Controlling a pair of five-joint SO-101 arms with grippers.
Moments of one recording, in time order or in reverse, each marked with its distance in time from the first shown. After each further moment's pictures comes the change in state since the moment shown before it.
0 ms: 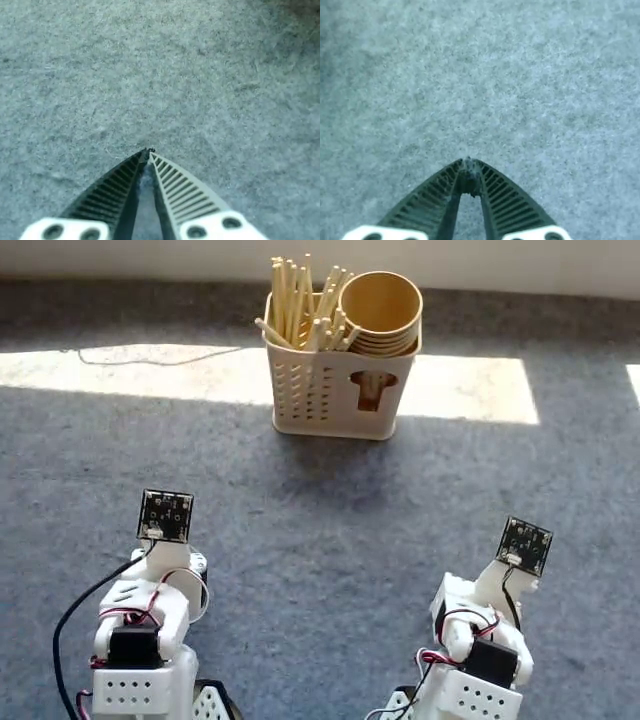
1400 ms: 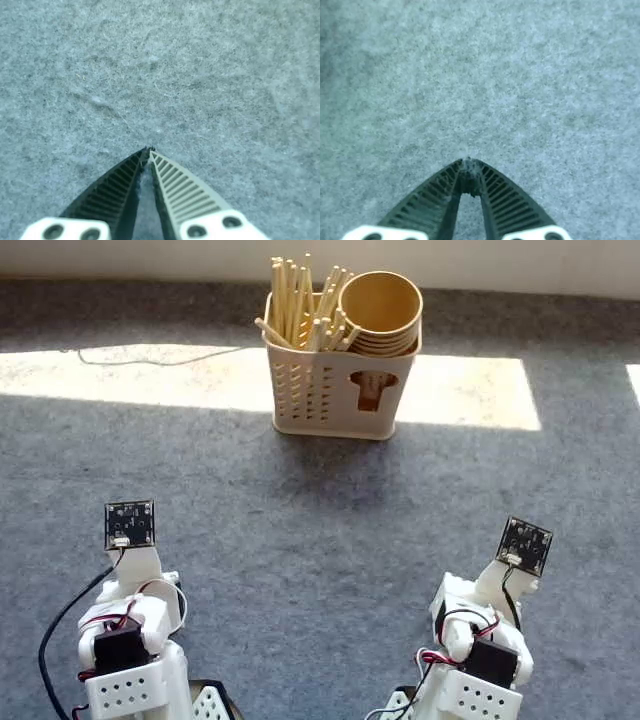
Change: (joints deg) left arm -13.6 0.0 0.1 11.1 0.0; right arm 0.0 0.0 0.0 0.0 0.0
